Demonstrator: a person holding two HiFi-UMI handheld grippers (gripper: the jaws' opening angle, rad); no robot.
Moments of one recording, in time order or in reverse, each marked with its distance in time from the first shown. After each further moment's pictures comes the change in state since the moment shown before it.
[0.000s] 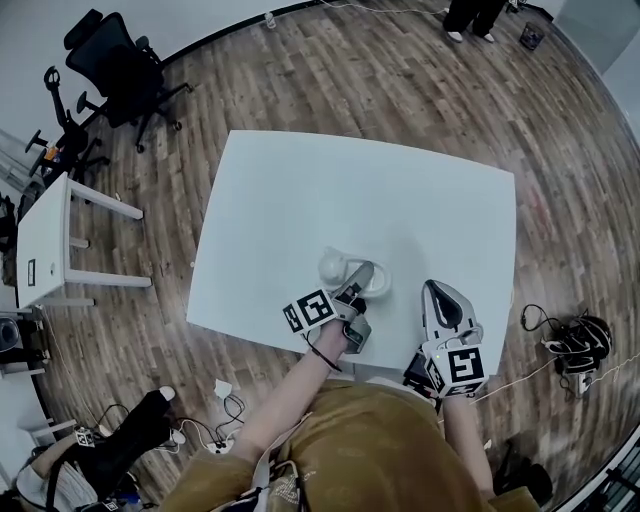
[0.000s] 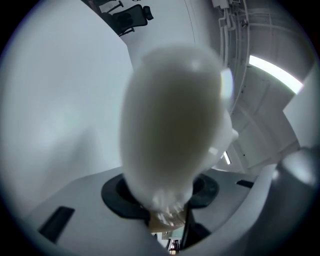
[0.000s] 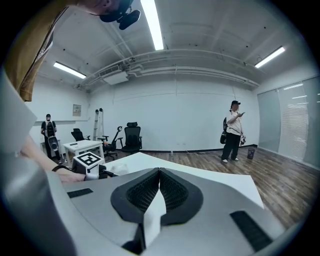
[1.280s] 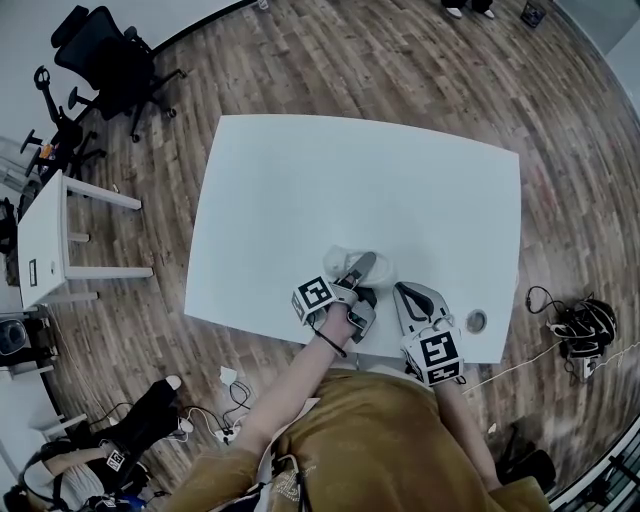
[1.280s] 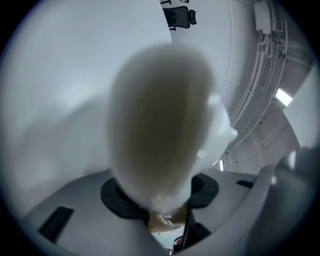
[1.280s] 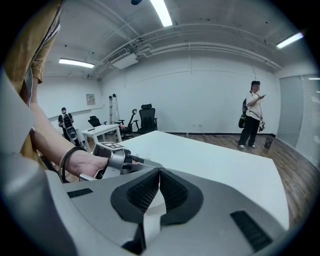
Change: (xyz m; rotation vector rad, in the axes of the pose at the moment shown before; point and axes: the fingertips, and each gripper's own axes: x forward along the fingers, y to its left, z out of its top) left arm 0.019 0.055 -0.029 -0.354 -0.011 0.033; right arm 0.026 0.044 -0.081 -0.033 0.234 0.199
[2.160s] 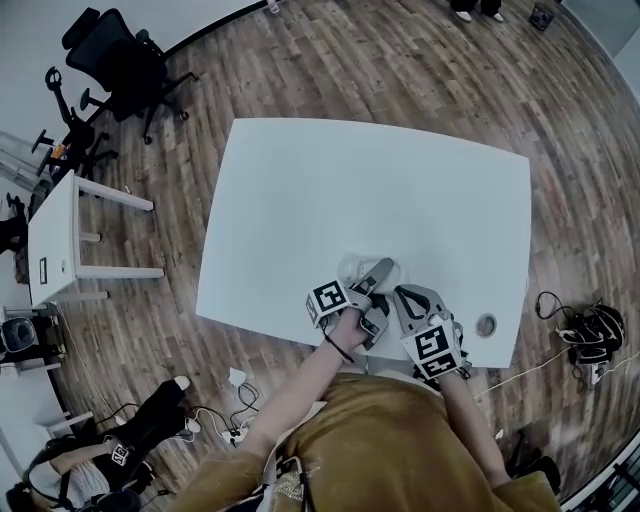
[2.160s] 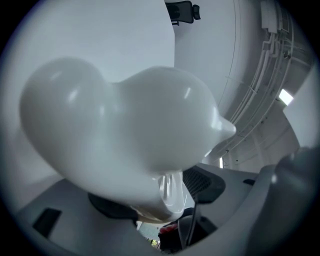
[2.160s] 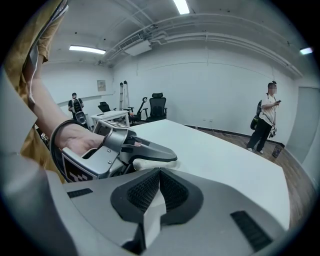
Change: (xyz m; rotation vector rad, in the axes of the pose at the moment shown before) left arm 0.000 -0.001 -0.016 -0.028 0.059 0.013; right arm 0.029 0.016 -0.030 -0.125 0.126 0.080
